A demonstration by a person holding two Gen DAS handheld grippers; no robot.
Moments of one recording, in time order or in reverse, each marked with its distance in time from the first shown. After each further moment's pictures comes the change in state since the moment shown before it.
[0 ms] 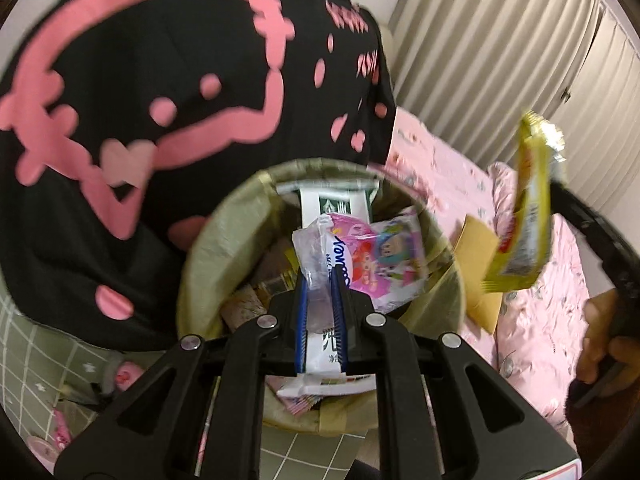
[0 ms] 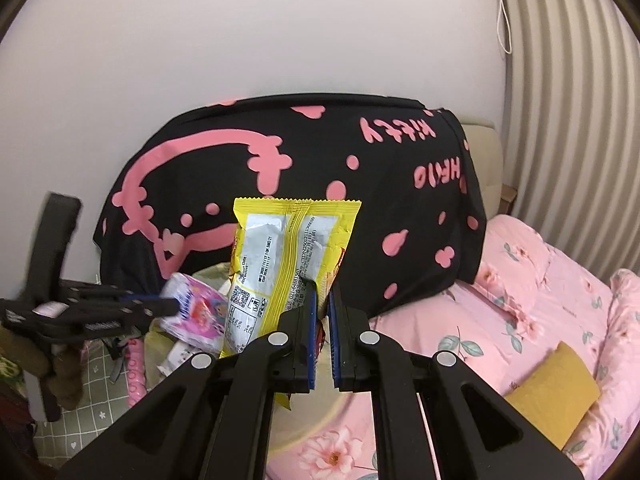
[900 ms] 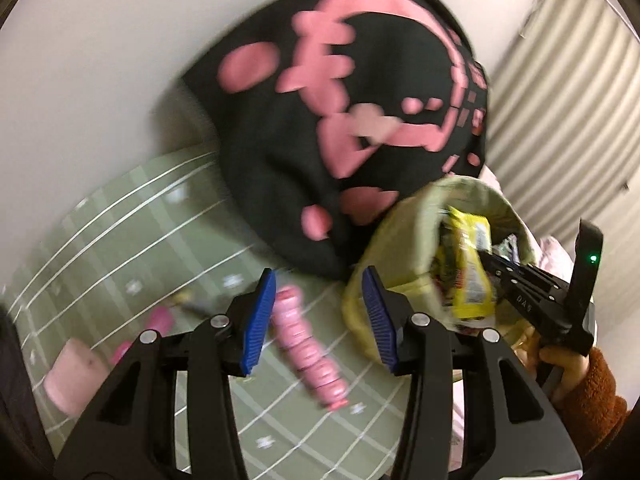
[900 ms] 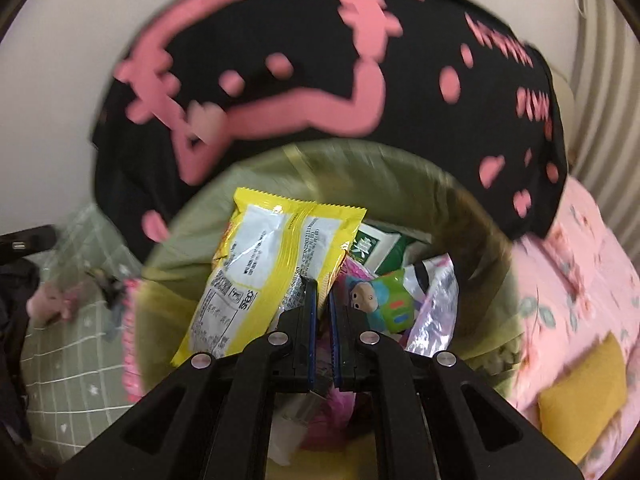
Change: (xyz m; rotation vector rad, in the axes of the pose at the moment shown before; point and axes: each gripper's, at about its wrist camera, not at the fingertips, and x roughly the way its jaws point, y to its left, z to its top) left arm -0.102 0.143 -0.082 -0.345 -0.097 0.204; right arm 0.148 0.093 -0.051 -0.100 0.312 0.101
